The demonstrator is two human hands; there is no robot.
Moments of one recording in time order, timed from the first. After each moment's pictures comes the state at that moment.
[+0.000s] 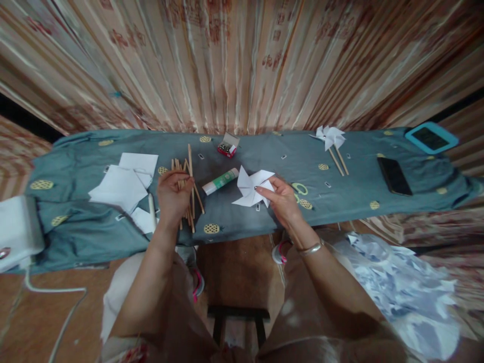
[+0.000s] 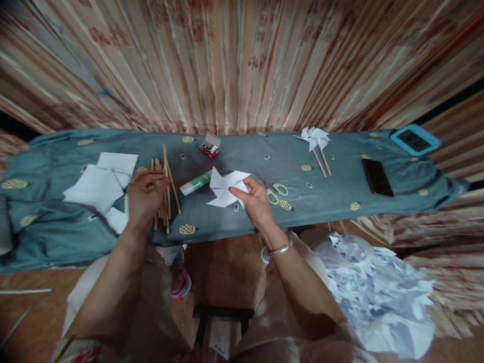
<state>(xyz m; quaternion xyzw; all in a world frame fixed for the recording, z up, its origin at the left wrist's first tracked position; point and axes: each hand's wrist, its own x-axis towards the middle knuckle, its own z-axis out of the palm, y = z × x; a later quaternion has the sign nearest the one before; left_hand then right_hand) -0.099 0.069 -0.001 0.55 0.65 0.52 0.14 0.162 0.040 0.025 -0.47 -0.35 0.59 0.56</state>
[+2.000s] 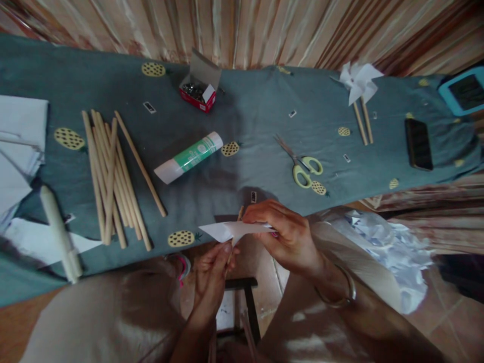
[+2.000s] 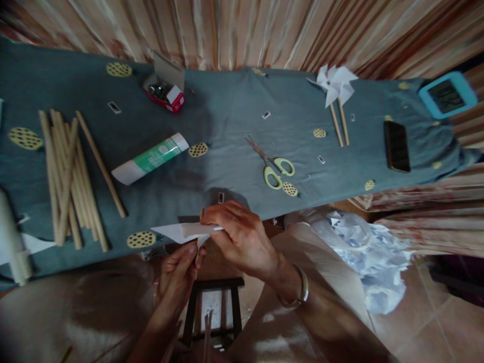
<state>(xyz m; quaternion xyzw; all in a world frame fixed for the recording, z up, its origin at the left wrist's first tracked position) 0.029 -0.088 -0.056 0.10 0.58 0.44 0.68 0.180 -0.016 0.016 -0.45 -0.77 0.28 0.35</state>
